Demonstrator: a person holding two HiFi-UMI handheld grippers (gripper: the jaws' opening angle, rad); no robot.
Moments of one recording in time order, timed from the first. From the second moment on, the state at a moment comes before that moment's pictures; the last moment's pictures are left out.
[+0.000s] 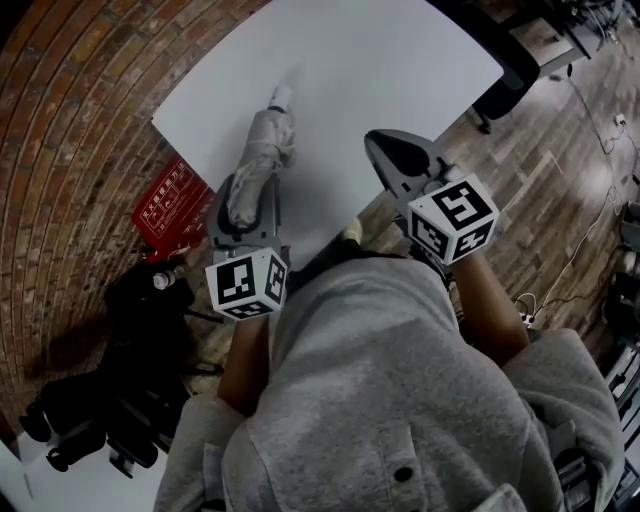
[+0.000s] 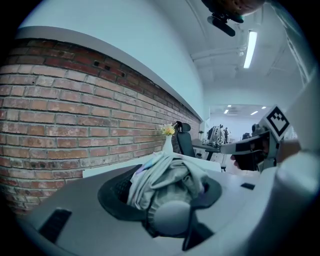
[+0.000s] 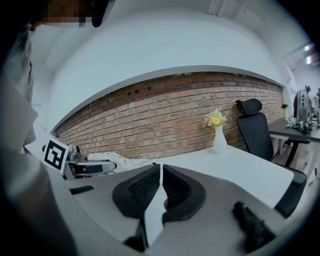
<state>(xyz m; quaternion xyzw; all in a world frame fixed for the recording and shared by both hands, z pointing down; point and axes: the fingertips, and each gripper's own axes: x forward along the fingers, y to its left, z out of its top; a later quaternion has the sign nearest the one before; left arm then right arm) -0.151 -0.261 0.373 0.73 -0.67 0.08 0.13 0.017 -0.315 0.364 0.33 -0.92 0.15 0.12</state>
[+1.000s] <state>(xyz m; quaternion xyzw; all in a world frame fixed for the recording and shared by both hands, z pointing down) -0.167 -0.281 0.418 0.73 -0.66 0.11 0.15 0.007 -0.325 0.379 0.34 -0.92 0.16 0.14</state>
